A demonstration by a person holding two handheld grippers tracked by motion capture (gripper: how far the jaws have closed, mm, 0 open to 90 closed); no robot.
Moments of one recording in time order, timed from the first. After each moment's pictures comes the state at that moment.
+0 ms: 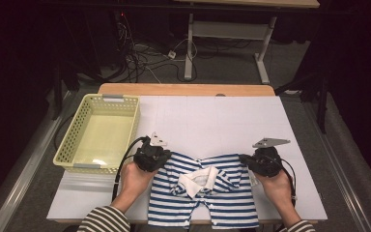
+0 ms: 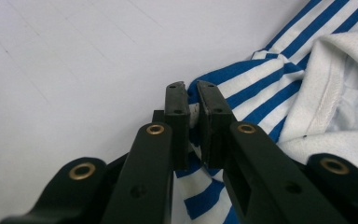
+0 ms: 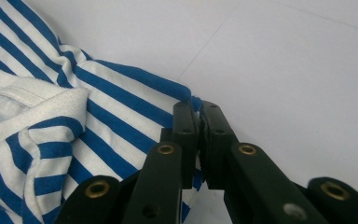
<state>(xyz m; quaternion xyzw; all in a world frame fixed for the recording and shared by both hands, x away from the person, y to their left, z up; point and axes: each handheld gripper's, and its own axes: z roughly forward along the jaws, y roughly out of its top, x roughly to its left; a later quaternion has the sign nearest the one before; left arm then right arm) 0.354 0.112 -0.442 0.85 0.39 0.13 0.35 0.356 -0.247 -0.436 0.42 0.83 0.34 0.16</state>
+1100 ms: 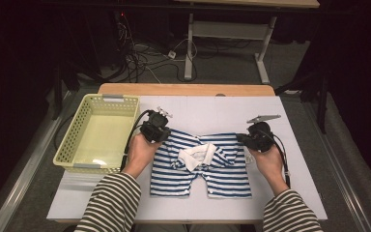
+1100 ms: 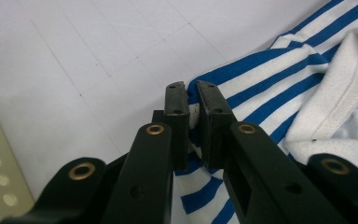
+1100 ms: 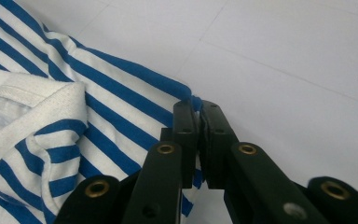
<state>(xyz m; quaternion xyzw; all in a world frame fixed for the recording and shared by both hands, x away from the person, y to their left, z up) 0.436 0.102 -0.422 0.84 0.43 0.14 0.28 0.428 -0.238 -0.426 0.45 0.82 0.32 0.17</state>
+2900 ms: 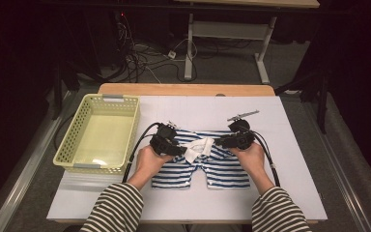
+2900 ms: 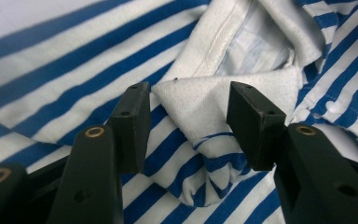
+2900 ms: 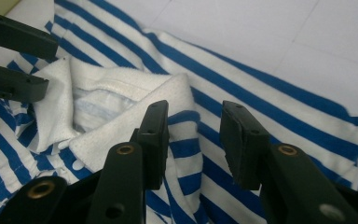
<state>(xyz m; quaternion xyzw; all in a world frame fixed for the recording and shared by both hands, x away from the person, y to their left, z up) 0.421 0.081 -0.453 0.86 0.41 0.02 0.31 0.444 -0.188 -0.437 0.44 0.83 0.33 0.07</state>
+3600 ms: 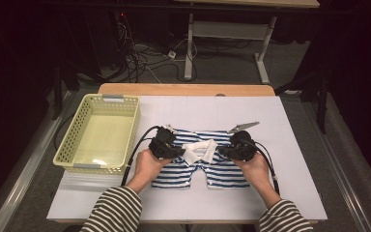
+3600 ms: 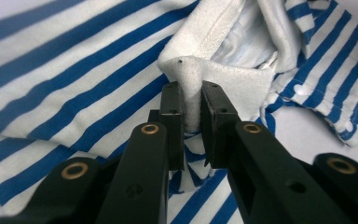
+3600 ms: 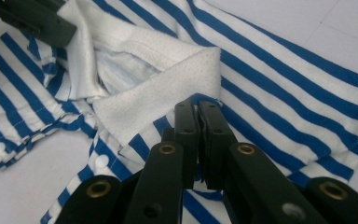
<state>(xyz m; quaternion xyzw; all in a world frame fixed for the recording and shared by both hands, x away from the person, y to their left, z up) 0.406 0.085 -0.451 0.86 0.38 0.01 0.34 0.405 -0.189 -0.438 0.39 0.86 0.32 0.10</state>
